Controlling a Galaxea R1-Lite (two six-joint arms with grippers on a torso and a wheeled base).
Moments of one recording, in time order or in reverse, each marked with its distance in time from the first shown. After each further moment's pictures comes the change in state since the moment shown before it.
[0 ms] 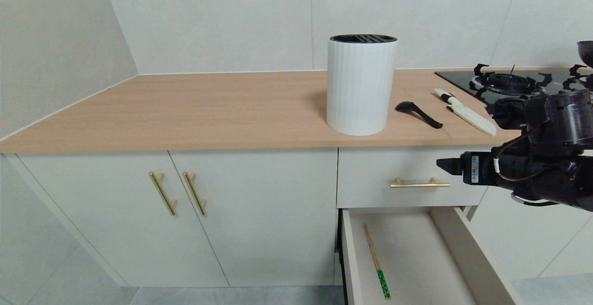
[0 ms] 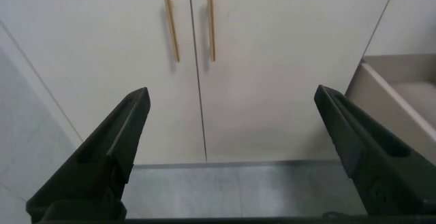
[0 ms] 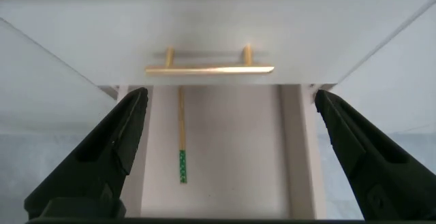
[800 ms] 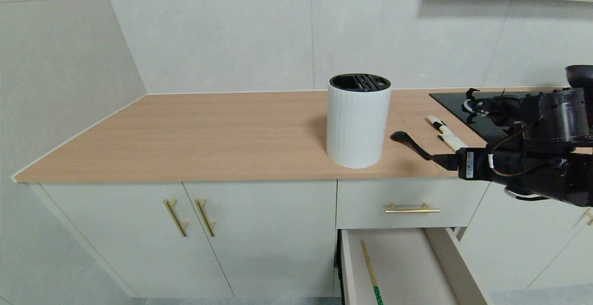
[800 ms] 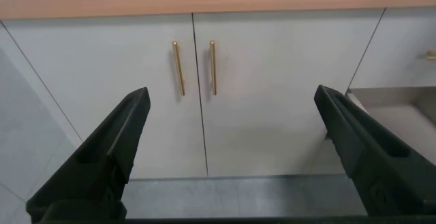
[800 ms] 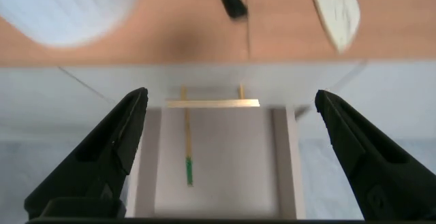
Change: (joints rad) left arm 0.000 0.000 0.000 0.000 0.000 0.000; right arm -0.014 0.035 -0.009 -0.071 0.019 -0.036
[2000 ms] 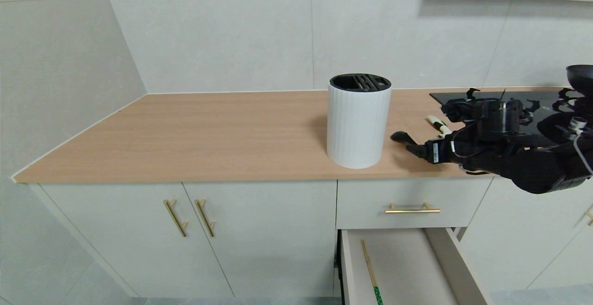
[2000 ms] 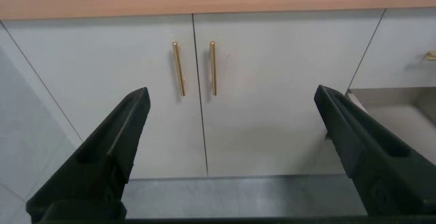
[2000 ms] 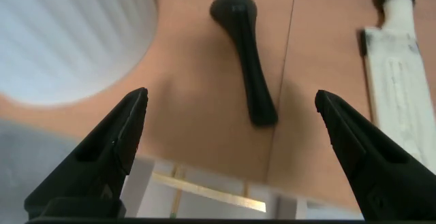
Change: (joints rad) left arm 0.000 0.000 0.000 0.000 0.000 0.000; right arm -0.169 0.398 -0.213 -0.298 0.334 -0.200
